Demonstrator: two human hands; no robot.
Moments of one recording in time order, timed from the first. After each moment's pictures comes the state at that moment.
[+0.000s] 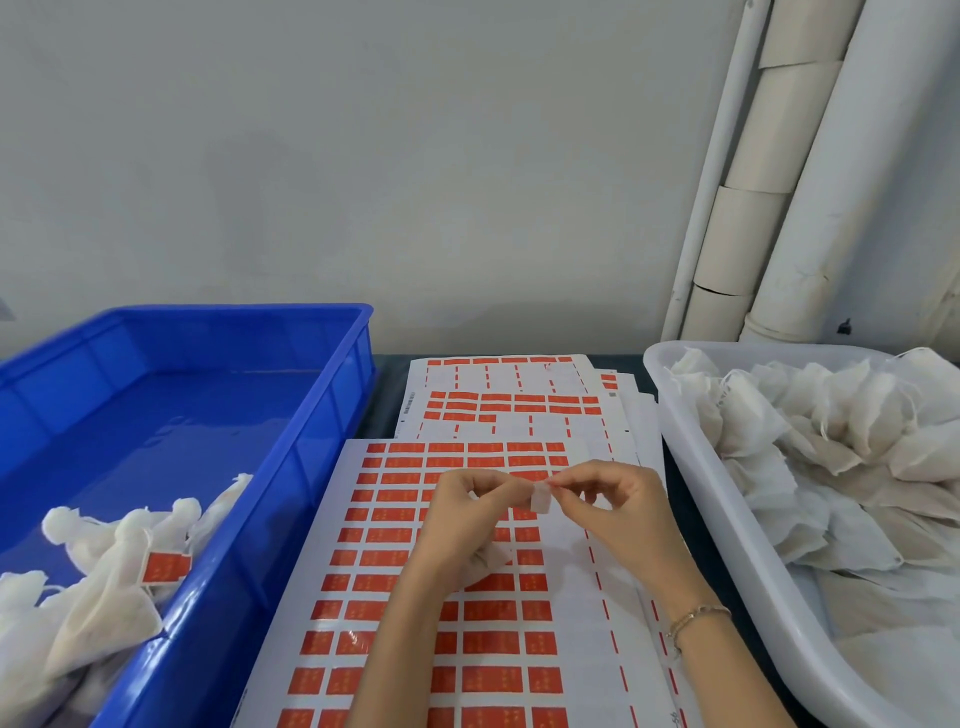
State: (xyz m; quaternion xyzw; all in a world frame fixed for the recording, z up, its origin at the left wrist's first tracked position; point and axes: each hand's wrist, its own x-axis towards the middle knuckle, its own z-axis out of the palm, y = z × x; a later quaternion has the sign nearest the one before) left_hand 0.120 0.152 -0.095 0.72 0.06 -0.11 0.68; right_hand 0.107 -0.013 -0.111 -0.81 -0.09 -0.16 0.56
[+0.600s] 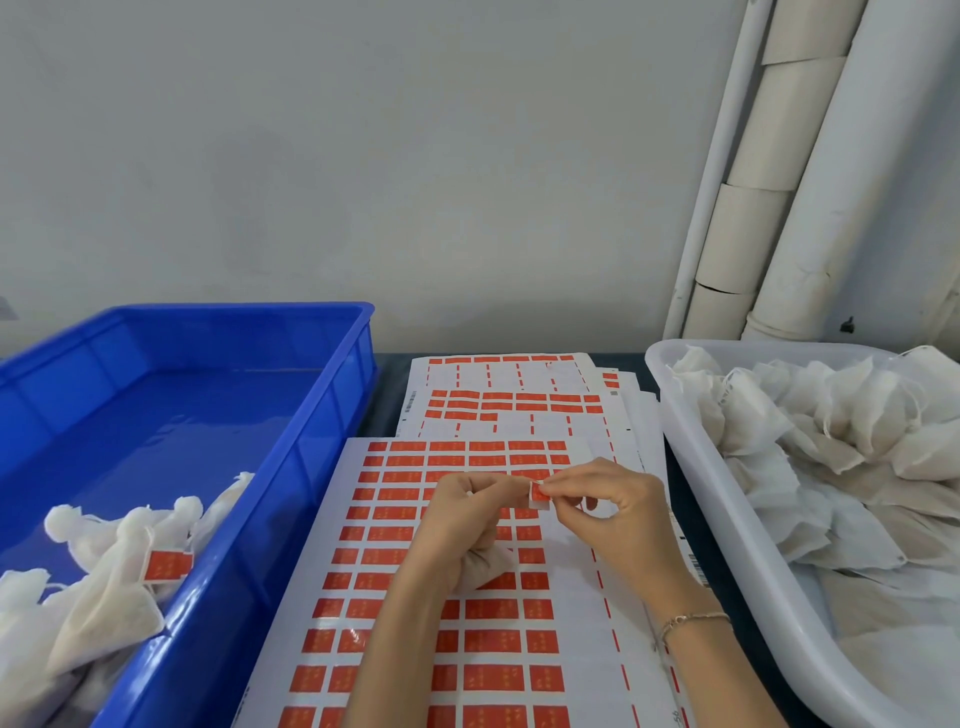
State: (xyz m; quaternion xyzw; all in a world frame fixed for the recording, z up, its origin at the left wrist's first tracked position) left_hand 0.127 0.158 -0.098 0.69 0.08 -0.15 0.70; right_hand 0.103 -0.007 -0.112 -0.85 -0.17 -0.29 0.41
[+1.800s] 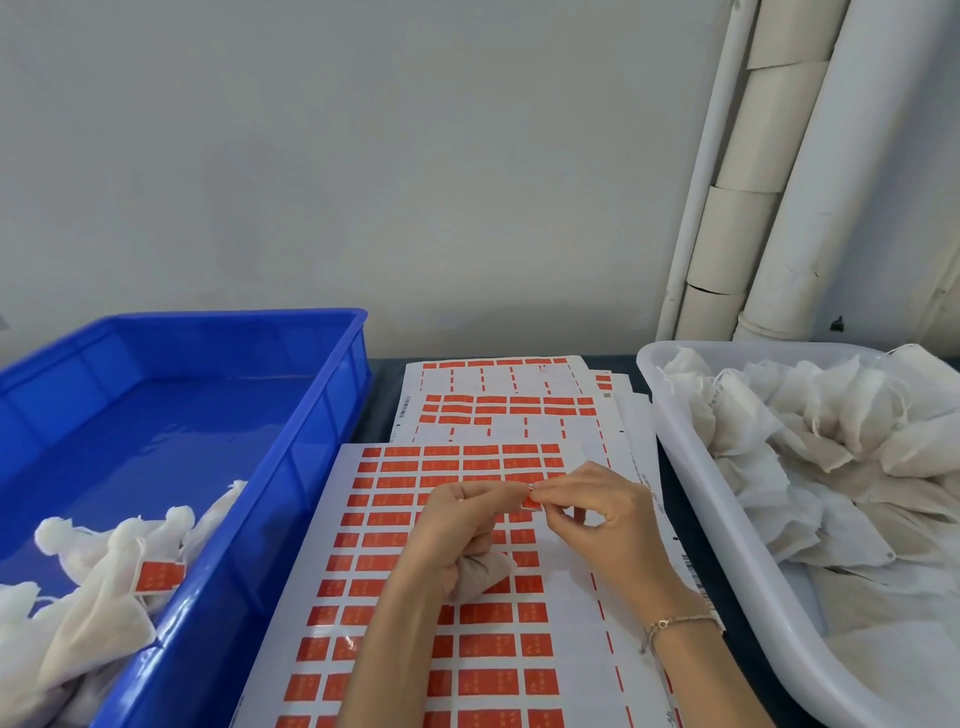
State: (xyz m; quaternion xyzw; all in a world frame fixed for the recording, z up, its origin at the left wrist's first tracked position) left_hand 0.125 0.162 -0.095 0.66 0.09 -0.19 0.72; right_hand 0.104 -0.007 -0.120 -0.85 -0.20 -0.31 0.38
